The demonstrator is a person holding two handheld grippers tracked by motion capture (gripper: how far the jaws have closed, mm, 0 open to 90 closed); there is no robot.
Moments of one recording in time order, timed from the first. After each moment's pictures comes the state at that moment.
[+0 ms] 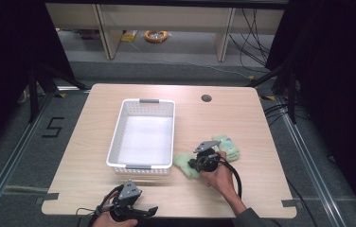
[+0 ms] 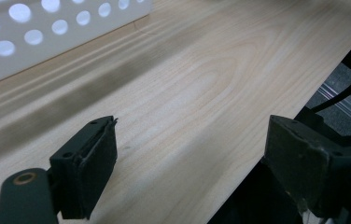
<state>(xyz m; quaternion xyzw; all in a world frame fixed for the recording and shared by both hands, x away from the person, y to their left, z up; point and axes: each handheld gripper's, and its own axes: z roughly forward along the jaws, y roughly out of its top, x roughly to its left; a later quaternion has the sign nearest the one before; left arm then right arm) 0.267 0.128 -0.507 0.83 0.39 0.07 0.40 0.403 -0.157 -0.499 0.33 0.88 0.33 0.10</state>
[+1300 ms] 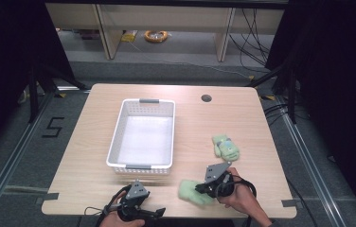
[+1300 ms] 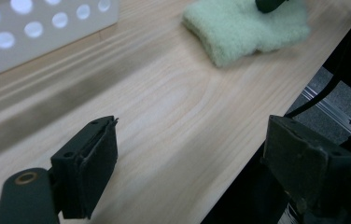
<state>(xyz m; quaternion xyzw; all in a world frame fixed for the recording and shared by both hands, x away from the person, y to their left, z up) 0.270 0.107 -0.509 0.83 0.38 0.04 0.41 0.339 -0.189 -0.486 0.13 0.94 0.33 0.04</state>
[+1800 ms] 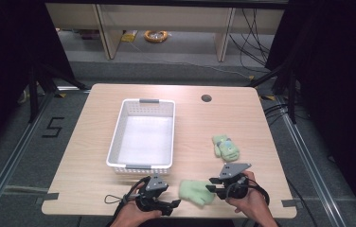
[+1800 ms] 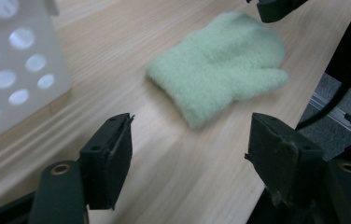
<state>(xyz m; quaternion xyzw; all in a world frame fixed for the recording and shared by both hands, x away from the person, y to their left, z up) 0.294 0.060 -0.501 0.84 0.34 0.05 0.42 0.322 -0.223 -0.472 0.26 0.90 0.34 0.09</state>
